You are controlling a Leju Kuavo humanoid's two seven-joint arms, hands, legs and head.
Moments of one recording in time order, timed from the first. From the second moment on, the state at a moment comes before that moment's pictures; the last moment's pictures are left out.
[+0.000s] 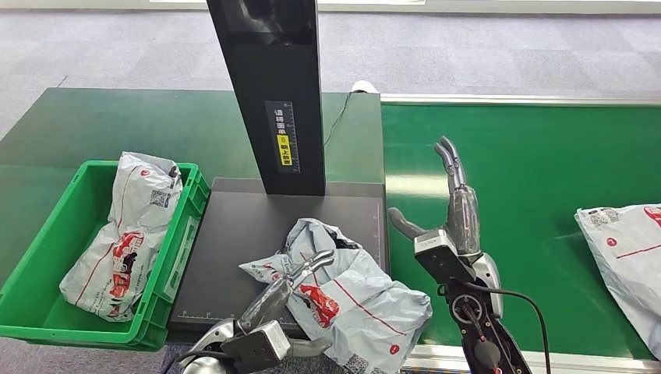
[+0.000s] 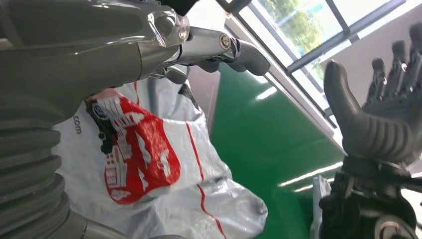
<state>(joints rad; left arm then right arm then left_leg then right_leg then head) -0.07 0.01 -0.51 -1.53 -0.56 -0.20 -0.40 -0.26 -0.06 0.27 -1.50 0.40 -0.42 -0.44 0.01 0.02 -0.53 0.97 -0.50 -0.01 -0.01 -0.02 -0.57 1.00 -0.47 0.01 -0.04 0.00</state>
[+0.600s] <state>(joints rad) -0.18 0.05 -0.66 -1.47 -0.74 -0.22 -0.31 -0.26 -0.06 0.27 -1.48 0.39 -0.42 -0.42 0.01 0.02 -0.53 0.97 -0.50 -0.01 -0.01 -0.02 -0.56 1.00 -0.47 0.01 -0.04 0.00</state>
